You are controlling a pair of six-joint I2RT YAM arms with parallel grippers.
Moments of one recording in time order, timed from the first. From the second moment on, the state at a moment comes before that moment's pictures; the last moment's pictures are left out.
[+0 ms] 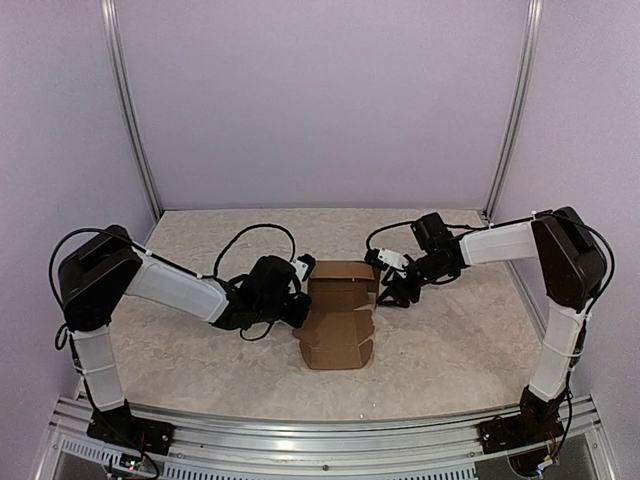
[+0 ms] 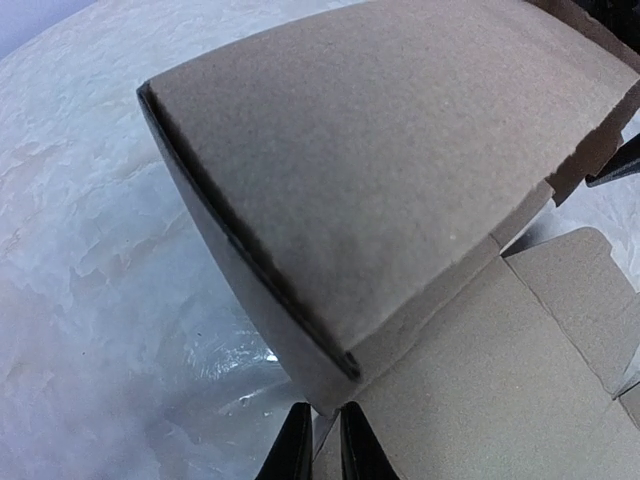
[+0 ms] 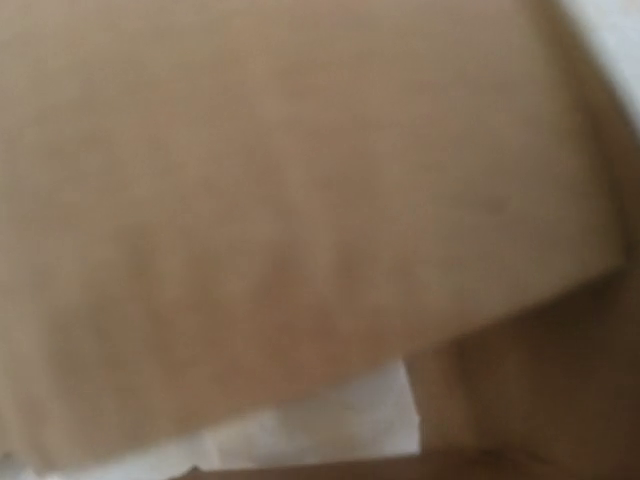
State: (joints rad) left arm -0.88 1.91 0.97 0.27 -0.18 -0.19; right arm 0.46 1.90 1.15 -0.23 -0.48 -0.67
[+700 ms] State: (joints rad) left arm -0.85 1.66 1.03 0.02 -0.13 -0.08; right arm 0.43 1.76 1.22 -0.44 -0.51 -0.77
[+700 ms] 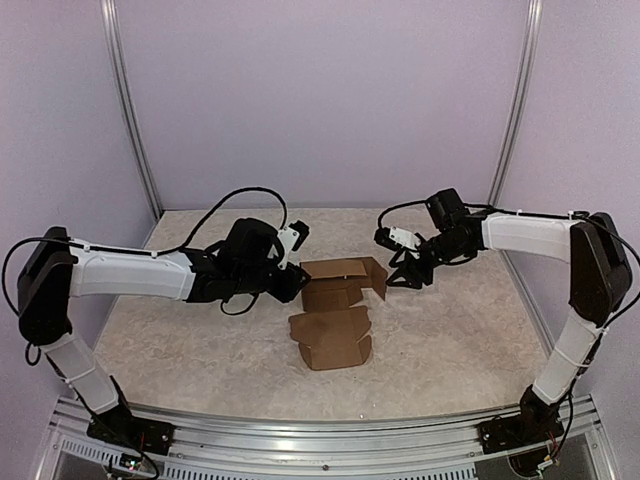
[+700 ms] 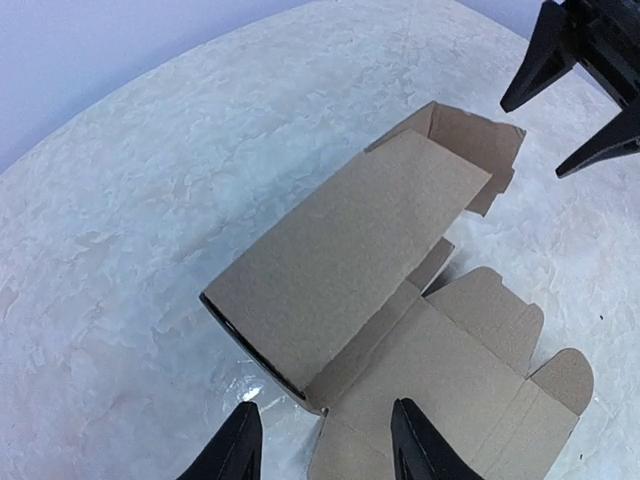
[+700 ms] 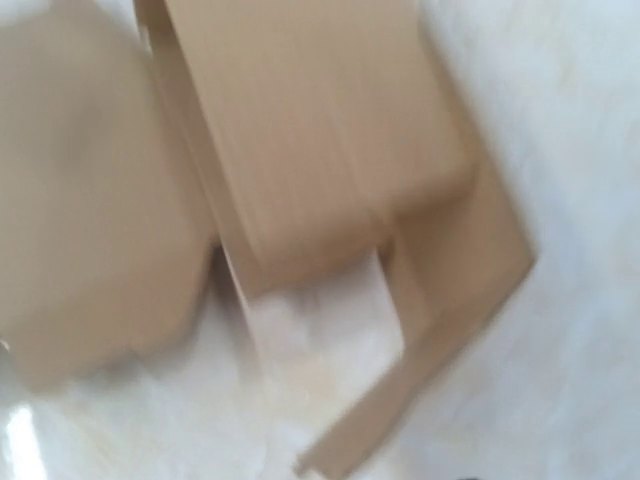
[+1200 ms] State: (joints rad) left arm -0.74 1.76 1.16 -0.07 0.02 -0.39; right arm 0.55 1.80 1.30 -0.30 -0.36 -0.57
